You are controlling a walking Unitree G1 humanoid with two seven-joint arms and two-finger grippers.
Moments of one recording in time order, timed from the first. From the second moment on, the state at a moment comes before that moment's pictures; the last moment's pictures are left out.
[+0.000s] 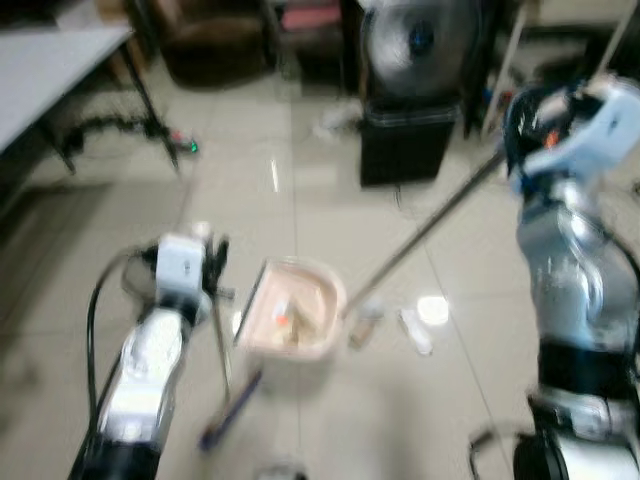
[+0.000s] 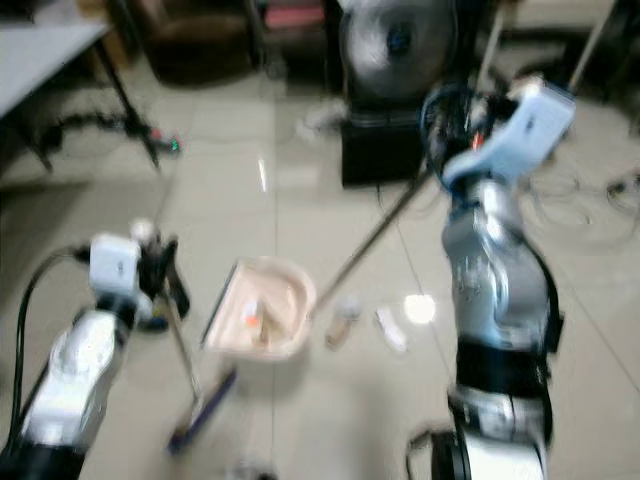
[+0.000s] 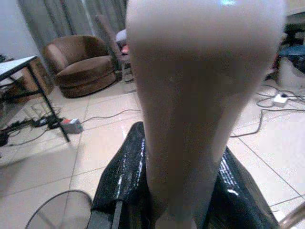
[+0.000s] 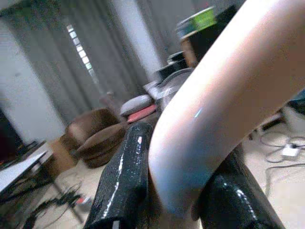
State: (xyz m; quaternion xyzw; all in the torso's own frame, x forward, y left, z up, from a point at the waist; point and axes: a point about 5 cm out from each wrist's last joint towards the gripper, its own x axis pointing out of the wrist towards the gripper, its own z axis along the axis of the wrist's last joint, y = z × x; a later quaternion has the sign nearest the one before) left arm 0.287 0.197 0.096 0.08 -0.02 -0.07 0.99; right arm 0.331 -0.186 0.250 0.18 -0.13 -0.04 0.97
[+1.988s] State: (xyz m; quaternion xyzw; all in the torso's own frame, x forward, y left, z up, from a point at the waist) left arm 0.294 0.191 0.098 0.05 -0.01 -0.06 1.00; right arm 0.338 -0.195 0.279 0.18 -0.16 -0.05 0.97
